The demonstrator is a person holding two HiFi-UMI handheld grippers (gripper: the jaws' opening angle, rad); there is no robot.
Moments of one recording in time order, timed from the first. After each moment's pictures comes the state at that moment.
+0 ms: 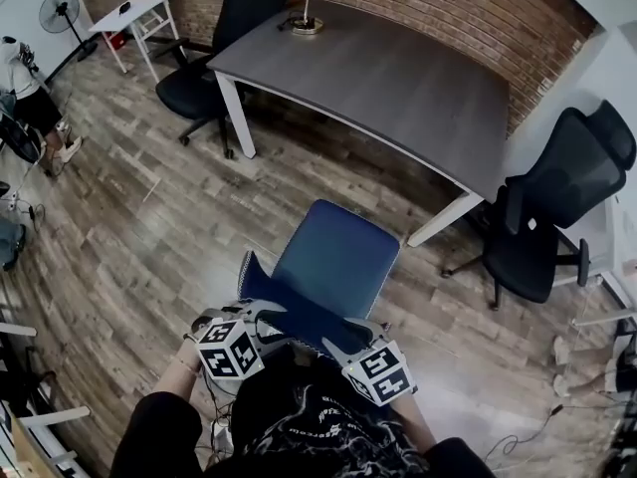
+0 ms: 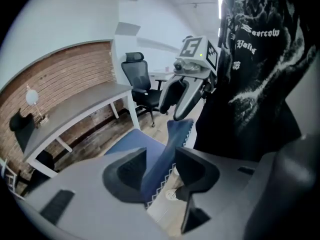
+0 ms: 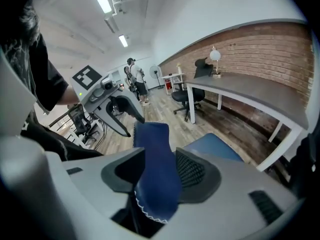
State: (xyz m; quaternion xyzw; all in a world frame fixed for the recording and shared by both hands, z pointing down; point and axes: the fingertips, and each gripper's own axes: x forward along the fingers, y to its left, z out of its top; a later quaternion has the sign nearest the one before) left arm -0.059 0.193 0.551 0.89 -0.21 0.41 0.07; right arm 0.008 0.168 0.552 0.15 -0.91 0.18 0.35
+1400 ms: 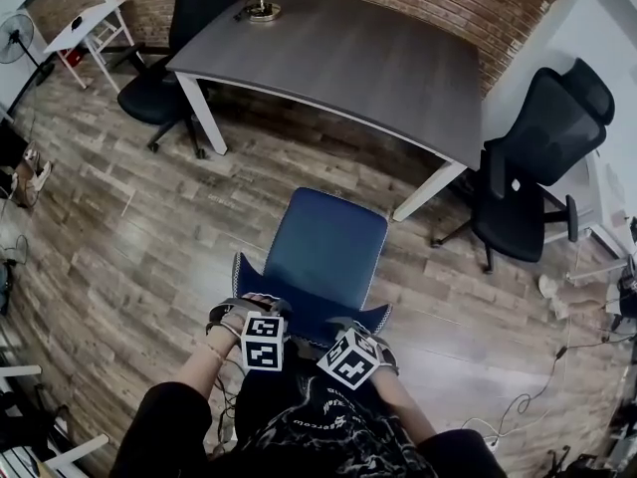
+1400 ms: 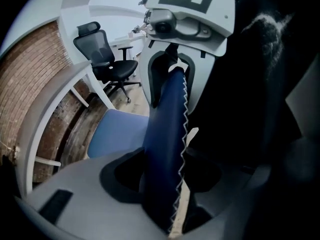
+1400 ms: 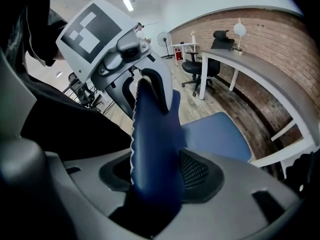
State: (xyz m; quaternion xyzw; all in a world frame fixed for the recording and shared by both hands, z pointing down) left arm -0.058 0.207 0.646 0.82 -0.02 0.57 0.03; right arm -0.016 0.216 0.638 0.07 -0.84 0.17 0.51
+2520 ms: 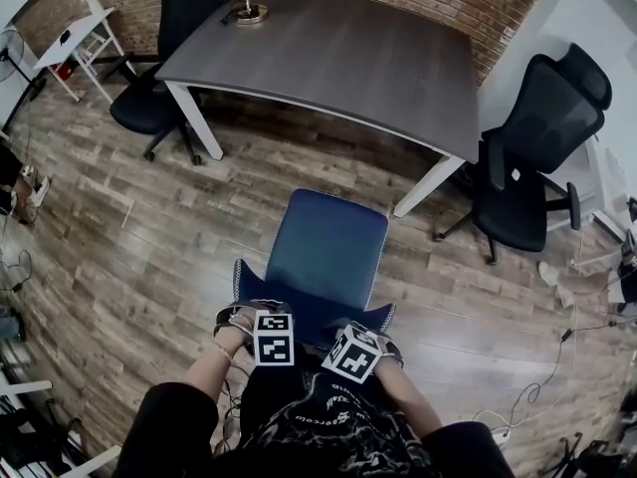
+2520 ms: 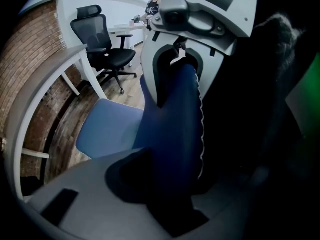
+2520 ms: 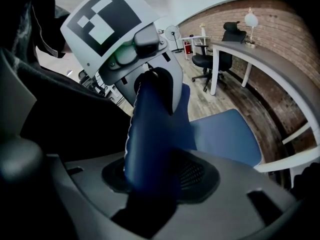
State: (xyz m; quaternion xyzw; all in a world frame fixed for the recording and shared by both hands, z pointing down) left arm -0.061 0.203 0.661 0.80 0.02 0.60 0.08; right arm -0.020 0.218 0.647 0.00 -0.83 0.18 0.53
